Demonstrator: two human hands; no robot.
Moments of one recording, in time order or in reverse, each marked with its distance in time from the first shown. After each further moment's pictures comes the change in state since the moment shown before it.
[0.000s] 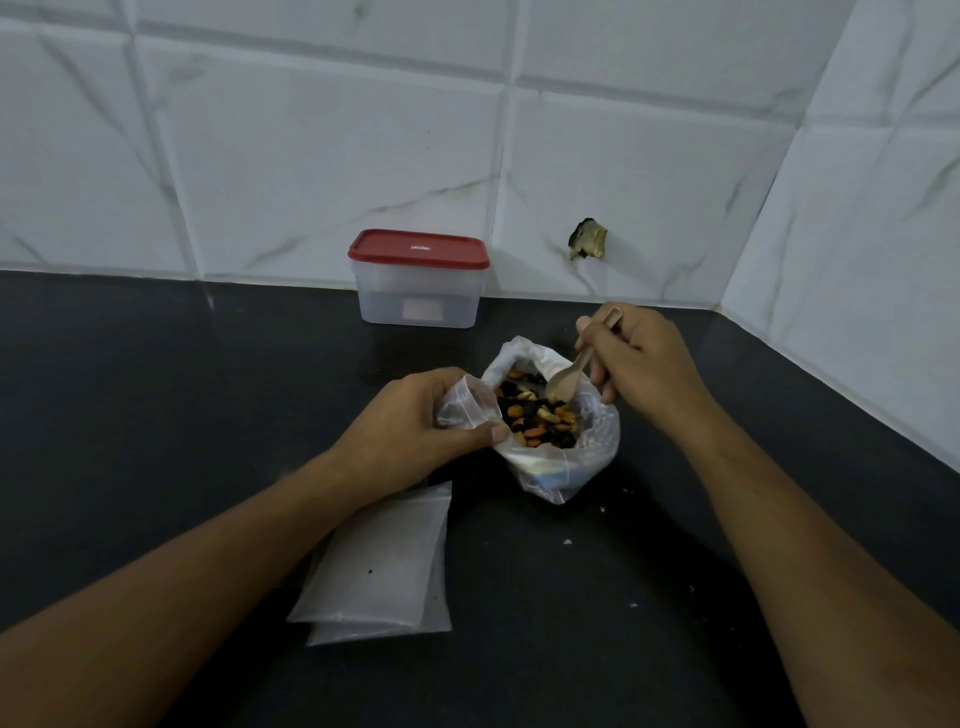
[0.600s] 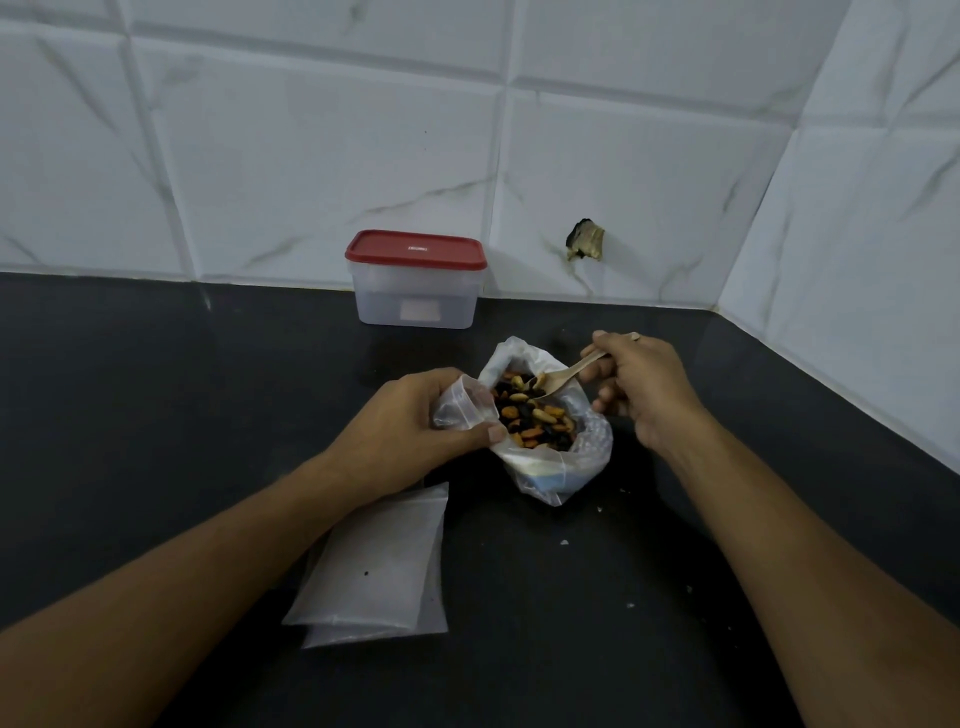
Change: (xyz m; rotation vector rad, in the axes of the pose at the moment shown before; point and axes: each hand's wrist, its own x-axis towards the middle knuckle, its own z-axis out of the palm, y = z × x) left_hand 0.000 0.002 -0.001 0.004 -0.007 -0.005; right_hand 0.002 0.005 0.013 0.491 0.131 0.537
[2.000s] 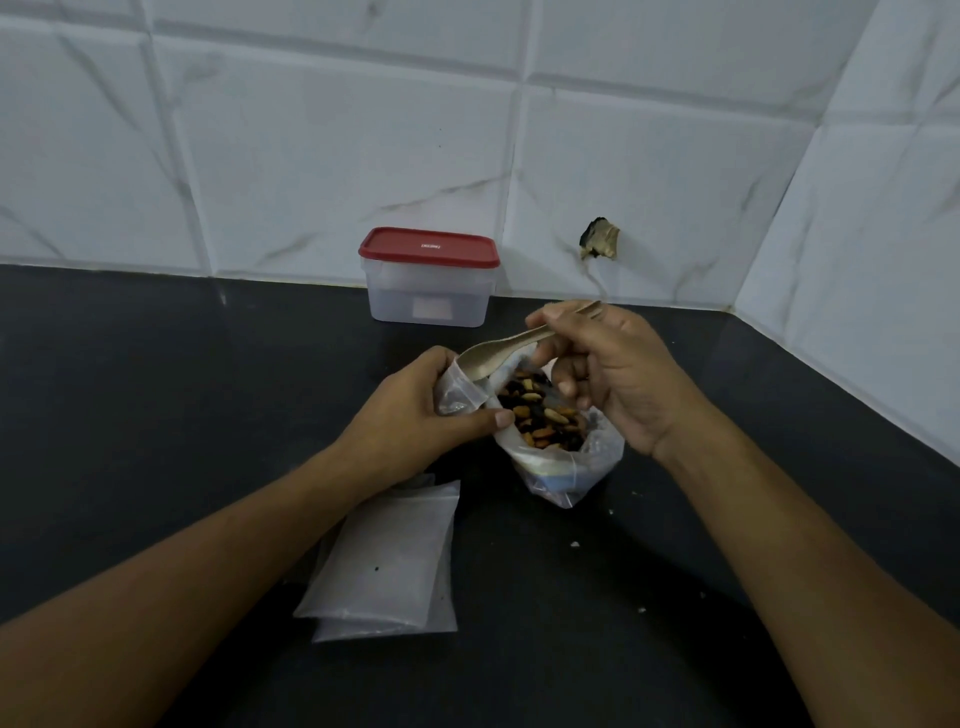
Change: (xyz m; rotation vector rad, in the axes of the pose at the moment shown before) left_hand 0.002 -0.004 -0.001 -0.095 0.126 -0.075; right_hand -0.042 -0.028 0.023 0.063 -0.484 -0.195
